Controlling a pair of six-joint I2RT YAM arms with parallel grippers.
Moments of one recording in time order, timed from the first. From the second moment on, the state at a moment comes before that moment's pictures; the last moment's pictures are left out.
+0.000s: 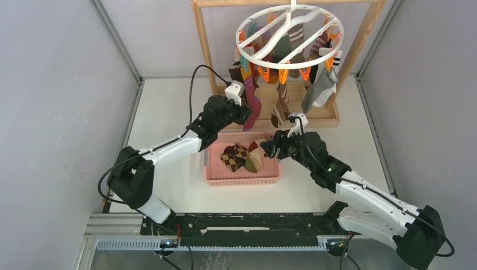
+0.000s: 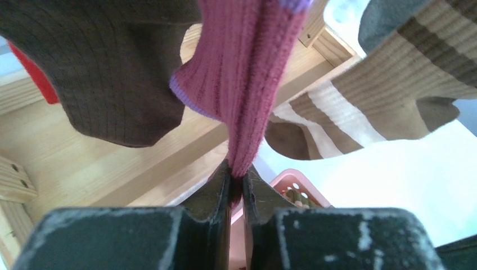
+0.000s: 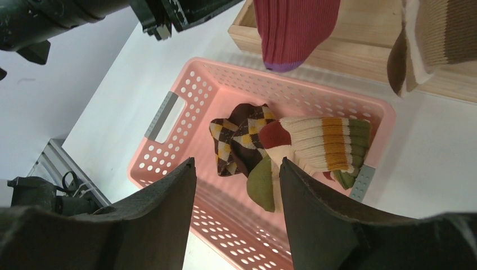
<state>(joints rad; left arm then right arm) -0.64 1.57 1.06 0.30 0.10 -0.22 0.72 0.92 0.61 0.01 0.02 0.49</state>
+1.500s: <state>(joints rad) -0.94 1.63 1.33 0.09 -0.10 -0.09 0.43 0.67 0.59 -0.16 -0.08 0.49</state>
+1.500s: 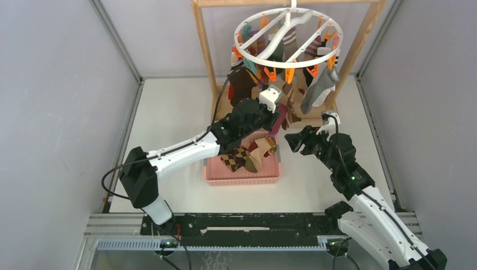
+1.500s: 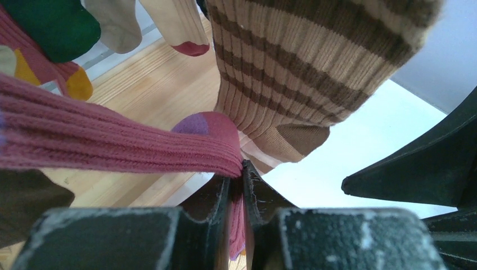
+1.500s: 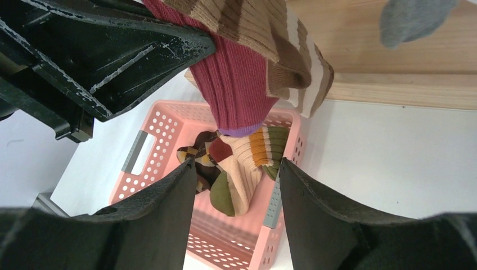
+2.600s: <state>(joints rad) -0.99 1.63 1.41 -0.14 -0.20 -0.12 0.57 0.85 0.59 -0.05 -0.09 0.49</state>
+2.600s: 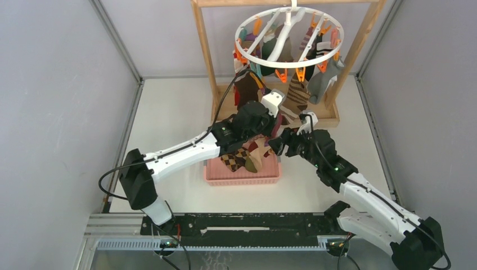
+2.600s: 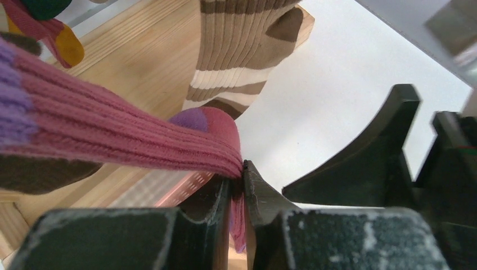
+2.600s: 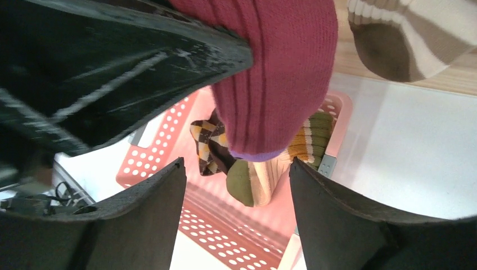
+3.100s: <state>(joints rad) -0.99 1.57 1.41 -0.20 -0.19 -0.17 0.60 0.99 0.59 0.13 0.03 0.49</state>
